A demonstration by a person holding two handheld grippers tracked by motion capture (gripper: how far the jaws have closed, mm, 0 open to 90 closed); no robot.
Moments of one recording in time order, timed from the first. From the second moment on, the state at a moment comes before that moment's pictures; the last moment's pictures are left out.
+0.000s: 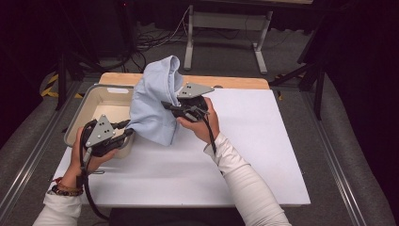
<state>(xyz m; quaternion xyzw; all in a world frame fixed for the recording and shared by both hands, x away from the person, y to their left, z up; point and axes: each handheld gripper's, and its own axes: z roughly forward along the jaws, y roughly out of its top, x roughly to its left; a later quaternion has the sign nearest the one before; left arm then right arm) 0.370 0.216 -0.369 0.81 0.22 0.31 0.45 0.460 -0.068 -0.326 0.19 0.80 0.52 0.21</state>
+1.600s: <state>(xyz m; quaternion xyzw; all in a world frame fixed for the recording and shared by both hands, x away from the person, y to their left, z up) 0.367 0.261 -0.368 0.79 0.26 0.34 0.43 0.481 -0.011 -0.326 0.16 0.81 0.53 0.19</state>
